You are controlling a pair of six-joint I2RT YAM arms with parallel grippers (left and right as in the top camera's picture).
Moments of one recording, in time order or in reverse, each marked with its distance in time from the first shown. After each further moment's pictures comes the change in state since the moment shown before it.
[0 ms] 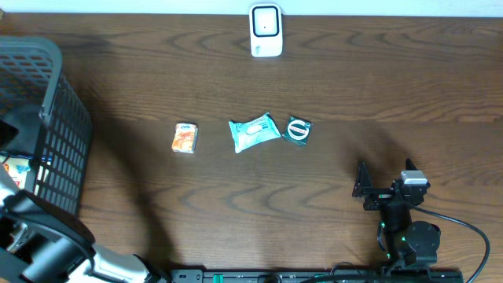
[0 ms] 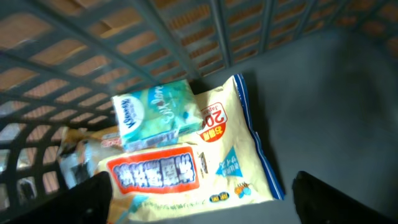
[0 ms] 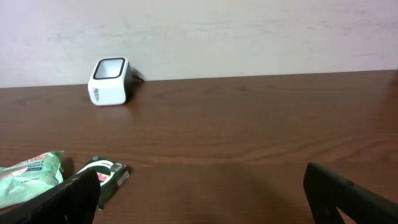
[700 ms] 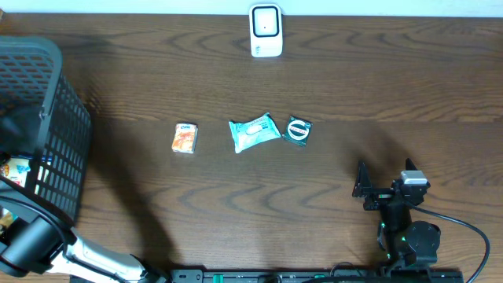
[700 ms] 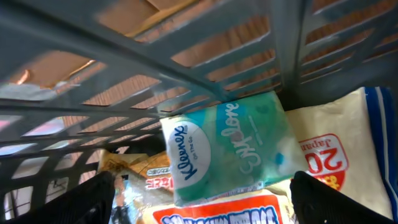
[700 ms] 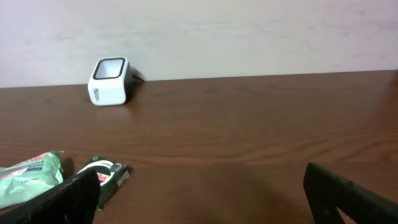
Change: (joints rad) left arm 0.096 0.167 0.000 0.061 -0.140 0.101; right arm 0.000 0.000 0.000 0.000 0.000 0.000
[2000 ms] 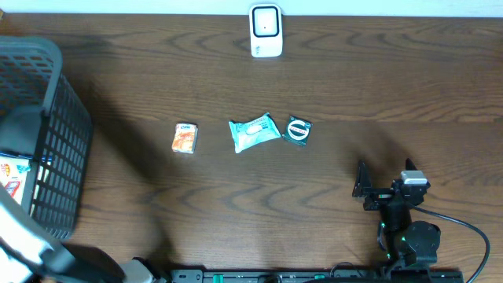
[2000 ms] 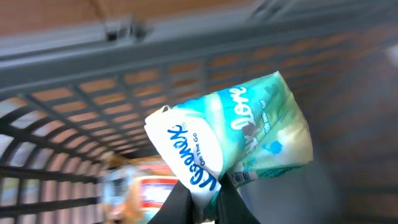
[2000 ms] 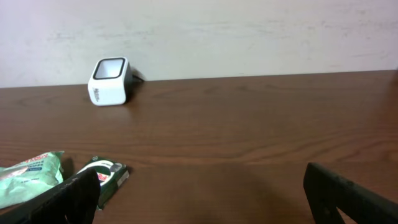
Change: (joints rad) left arm -0.074 -0.462 -0.010 0.017 0.155 -0.216; right arm 0.000 0.000 0.000 0.000 0.000 0.000
